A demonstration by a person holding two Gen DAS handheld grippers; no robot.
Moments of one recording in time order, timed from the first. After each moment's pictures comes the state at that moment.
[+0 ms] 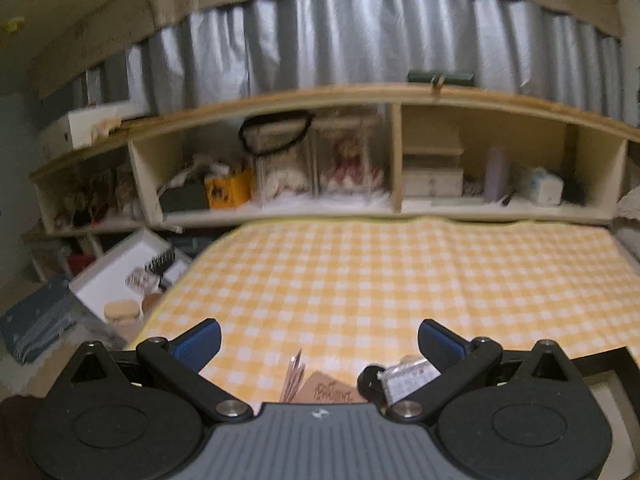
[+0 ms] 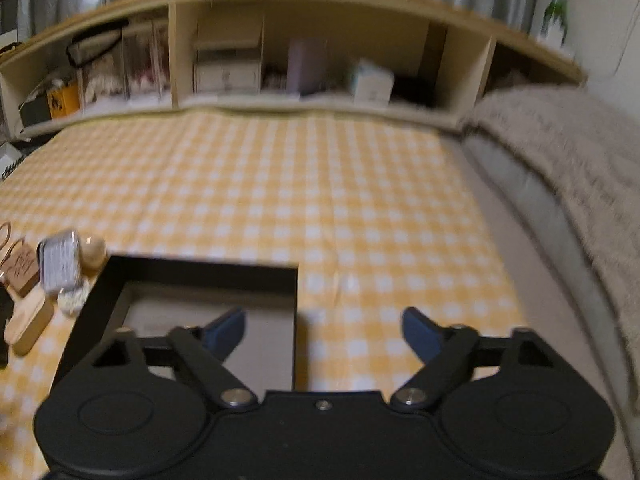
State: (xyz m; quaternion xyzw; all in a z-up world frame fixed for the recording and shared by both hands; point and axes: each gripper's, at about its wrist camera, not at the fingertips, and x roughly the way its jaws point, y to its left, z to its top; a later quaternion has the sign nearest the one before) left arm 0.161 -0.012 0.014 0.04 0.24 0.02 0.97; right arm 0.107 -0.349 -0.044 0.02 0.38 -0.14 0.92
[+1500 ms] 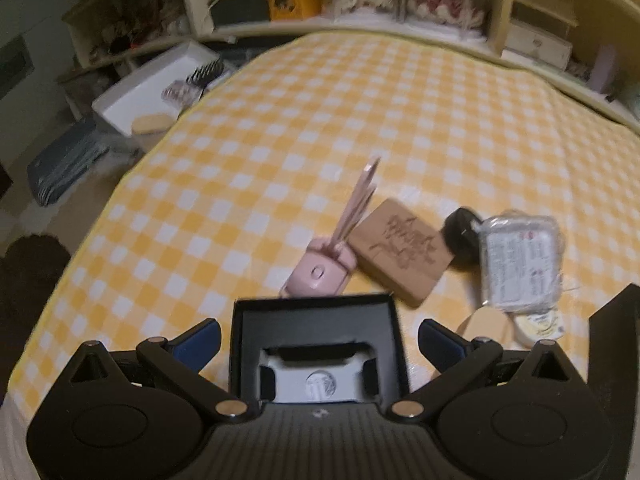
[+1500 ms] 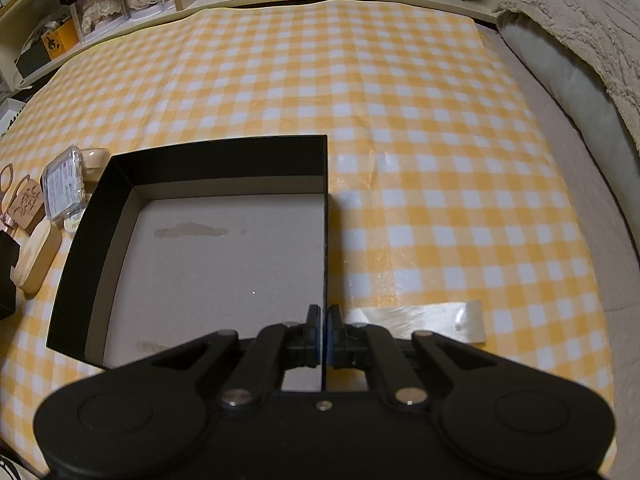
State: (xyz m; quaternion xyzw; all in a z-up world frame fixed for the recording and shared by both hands) left arm 0.211 0.029 -0.080 -0.04 0.47 0.13 0.87; right arm 0.115 -0.353 -0.078 0.06 0.50 -0.10 0.86
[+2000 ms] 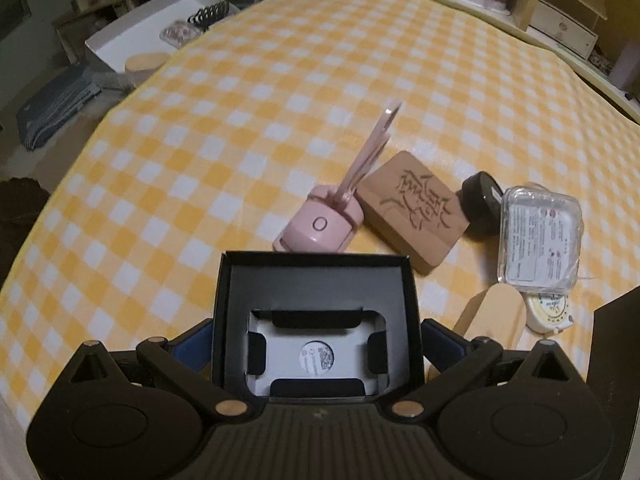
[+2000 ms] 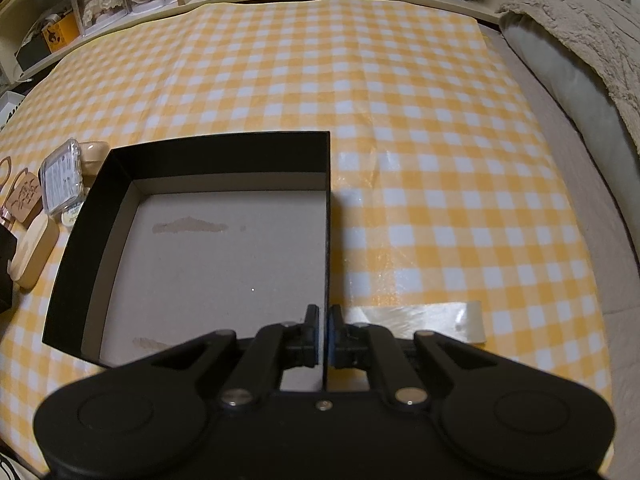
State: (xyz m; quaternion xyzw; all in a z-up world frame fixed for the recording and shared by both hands) left arm 0.218 0.043 -0.104 -0.09 0.52 0.12 0.84; right arm 0.118 -0.351 -0.079 0.05 0.51 -0.10 0.86
